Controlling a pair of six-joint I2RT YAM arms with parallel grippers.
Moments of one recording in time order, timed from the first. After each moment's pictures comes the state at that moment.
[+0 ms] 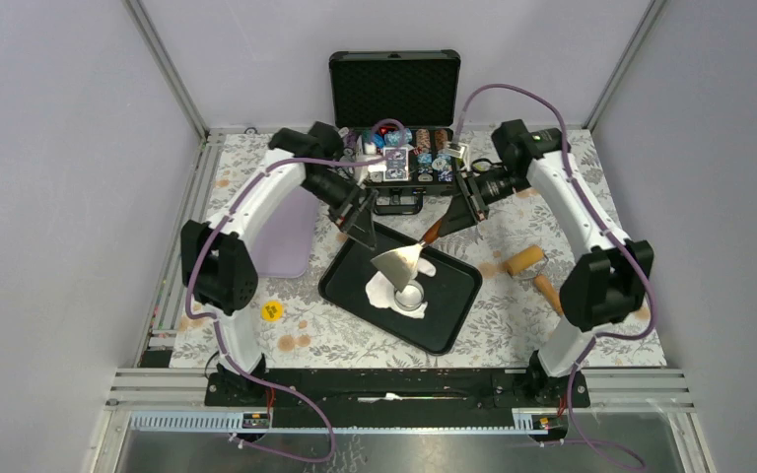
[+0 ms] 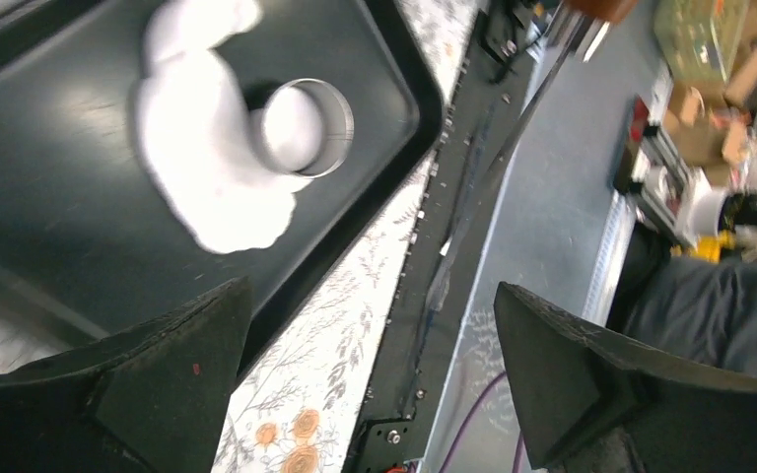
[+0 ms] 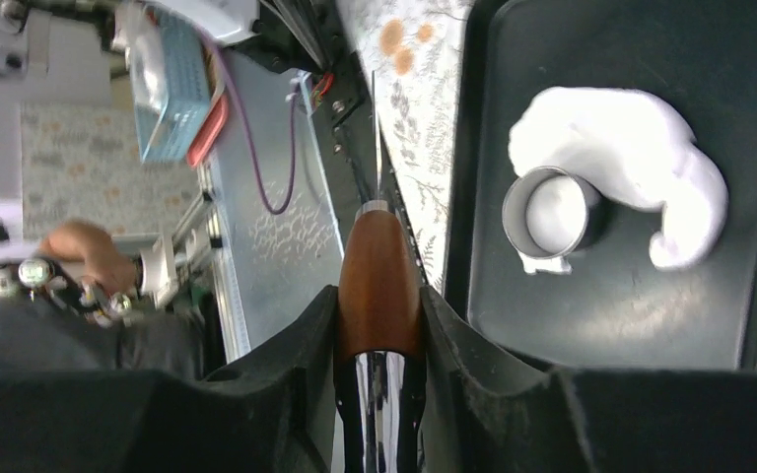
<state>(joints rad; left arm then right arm) -0.45 1.89 1.82 -1.39 0.94 0.49 0.27 1.76 1.73 -1.45 -1.13 -0.54</state>
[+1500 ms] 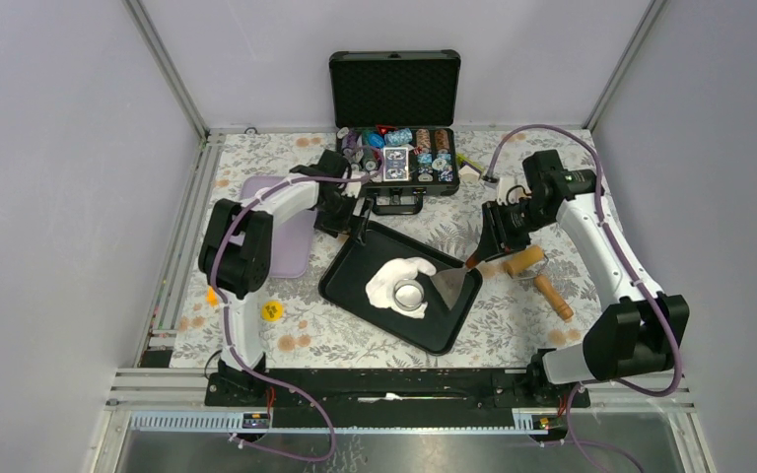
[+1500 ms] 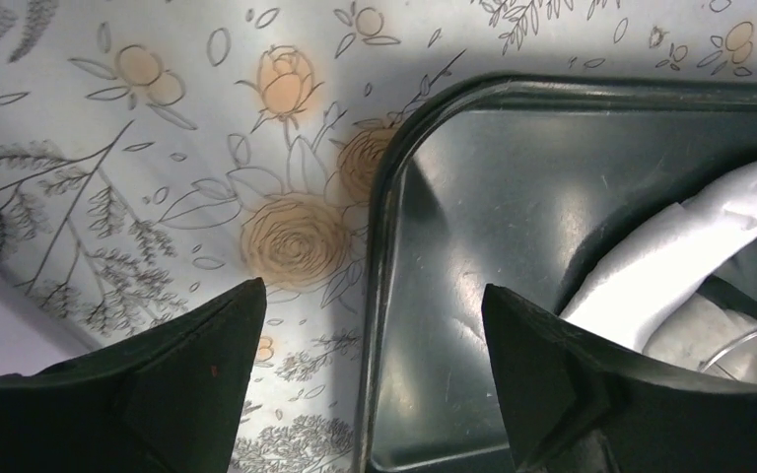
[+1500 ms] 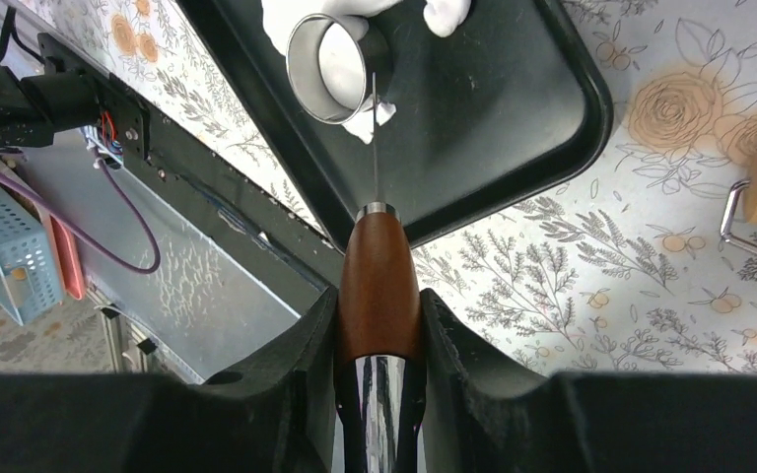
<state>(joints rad) -0.36 2.00 1.47 -0.71 0.28 -0.05 0.14 1.41 1.31 -1.21 -0.60 -0.10</state>
